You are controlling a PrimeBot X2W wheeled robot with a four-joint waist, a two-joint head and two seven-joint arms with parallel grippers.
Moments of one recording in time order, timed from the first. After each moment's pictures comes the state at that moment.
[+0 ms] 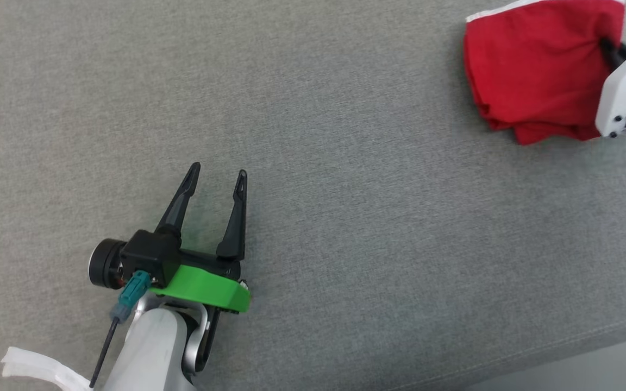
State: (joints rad) left arm -0.28 0.06 -0.28 0.20 -0.23 -0.11 -0.26; right arm -0.95 -0.40 0.16 0.80 0.30 0.13 0.18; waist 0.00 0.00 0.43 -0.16
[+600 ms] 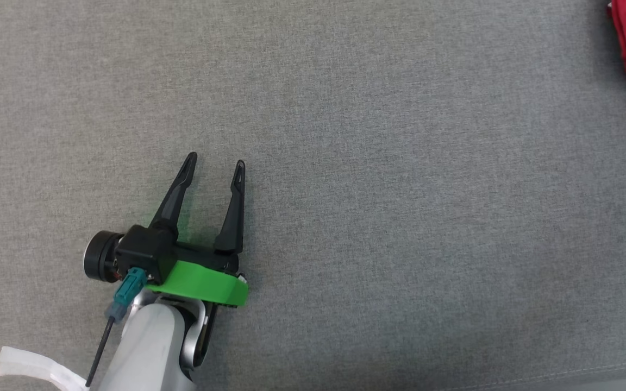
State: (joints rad) left arm -0.29 0.06 -0.27 0.17 -0.22 -0.11 -0.26; right arm -1.10 -0.61 0.07 0.97 0.16 0.13 0.09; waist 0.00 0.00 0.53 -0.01
